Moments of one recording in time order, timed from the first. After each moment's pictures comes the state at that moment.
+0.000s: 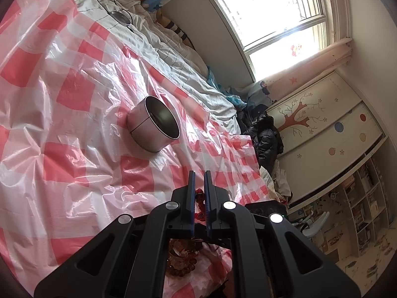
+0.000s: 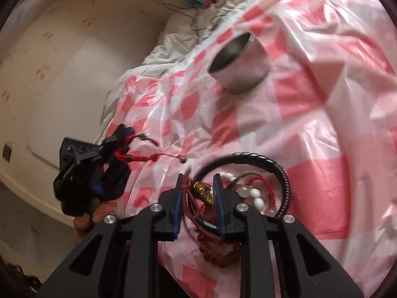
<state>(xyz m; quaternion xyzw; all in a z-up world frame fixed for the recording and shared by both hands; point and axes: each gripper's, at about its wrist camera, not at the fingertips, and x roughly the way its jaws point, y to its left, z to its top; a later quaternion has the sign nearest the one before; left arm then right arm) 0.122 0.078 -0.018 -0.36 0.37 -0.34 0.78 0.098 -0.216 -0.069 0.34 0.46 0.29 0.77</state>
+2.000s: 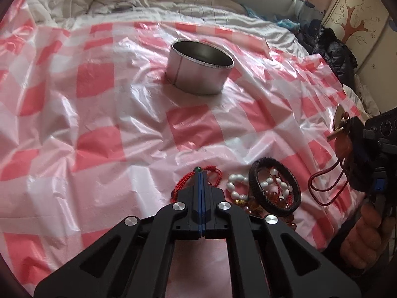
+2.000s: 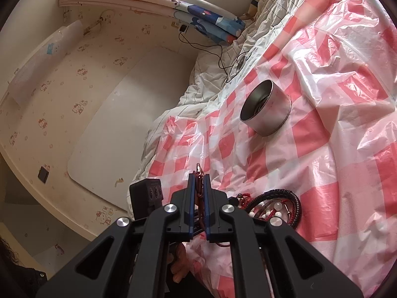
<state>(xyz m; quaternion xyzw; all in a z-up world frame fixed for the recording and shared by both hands) 0.113 0.006 -0.047 -0.05 0.48 -0.22 0.85 0.075 -0.261 -0.035 0.43 0.32 0.35 0.77</state>
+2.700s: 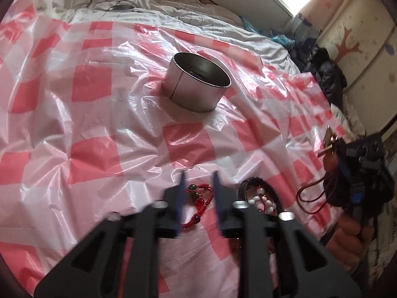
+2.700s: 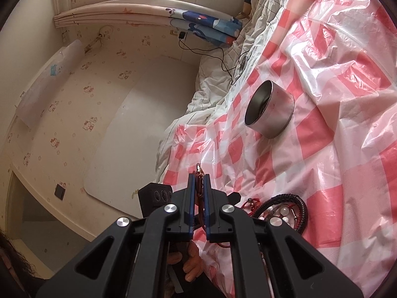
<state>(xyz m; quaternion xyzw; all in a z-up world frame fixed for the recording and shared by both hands) 0.128 0.011 -0.045 -0.09 0.48 -0.25 0.84 0.086 -0.273 -0.044 0.49 0.31 0.36 0.73</state>
